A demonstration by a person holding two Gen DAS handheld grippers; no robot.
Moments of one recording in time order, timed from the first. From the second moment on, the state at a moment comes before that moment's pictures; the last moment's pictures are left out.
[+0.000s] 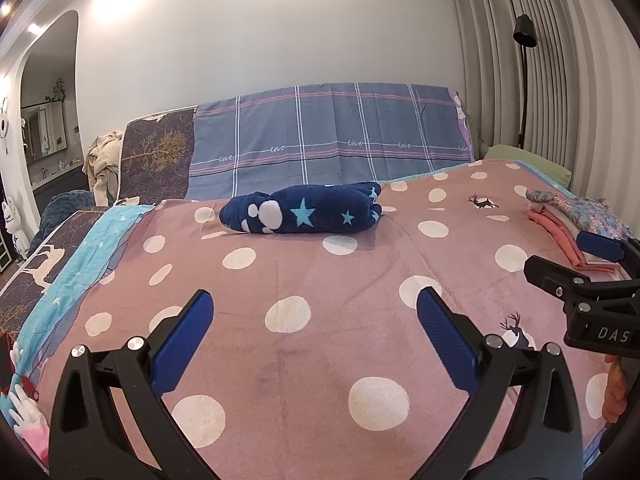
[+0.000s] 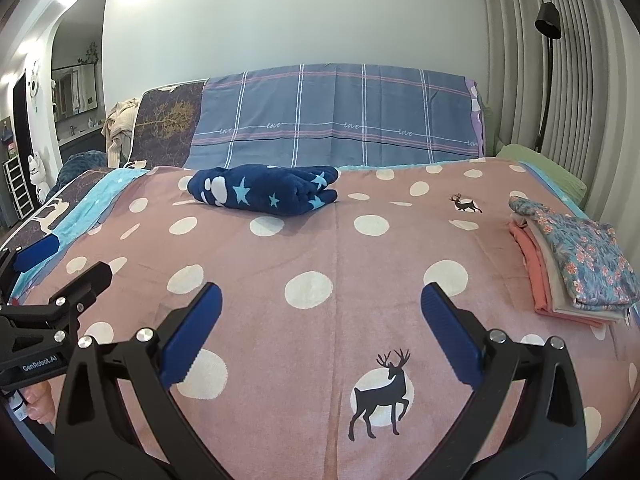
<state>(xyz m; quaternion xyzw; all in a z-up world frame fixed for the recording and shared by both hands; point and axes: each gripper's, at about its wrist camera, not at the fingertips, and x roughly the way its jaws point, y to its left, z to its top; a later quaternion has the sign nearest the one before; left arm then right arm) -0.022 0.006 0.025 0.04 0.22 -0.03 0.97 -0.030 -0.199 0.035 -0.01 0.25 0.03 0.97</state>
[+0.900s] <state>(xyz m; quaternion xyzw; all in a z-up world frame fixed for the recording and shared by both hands) -0.019 0.002 0.014 0.05 0.24 -0.06 0.97 -0.027 -0.194 0.026 -0.01 0.27 0.02 0.96</state>
